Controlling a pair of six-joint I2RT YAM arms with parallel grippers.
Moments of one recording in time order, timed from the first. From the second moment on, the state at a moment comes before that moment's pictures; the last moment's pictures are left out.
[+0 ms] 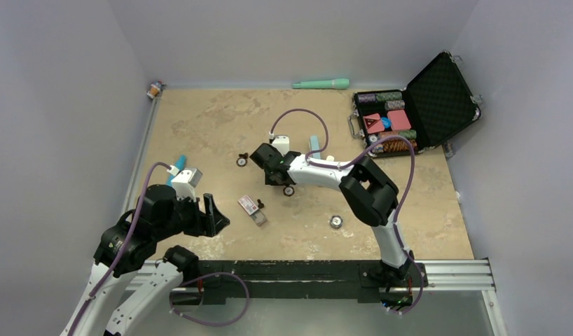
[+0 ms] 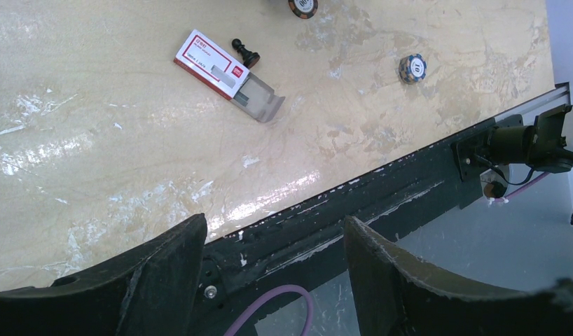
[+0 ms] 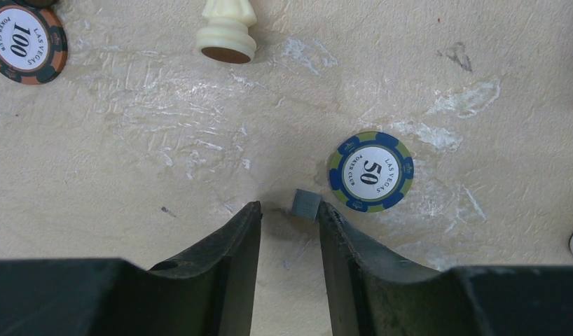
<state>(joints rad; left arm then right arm) -0.48 0.46 0.89 -1.12 0.18 -0.47 0.92 2.09 1.50 -0.49 0.45 0.81</state>
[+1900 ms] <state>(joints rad) -0.48 0.49 0.89 -1.12 0.17 -0.47 0.99 1.94 1.41 -0.45 0.44 0.80</state>
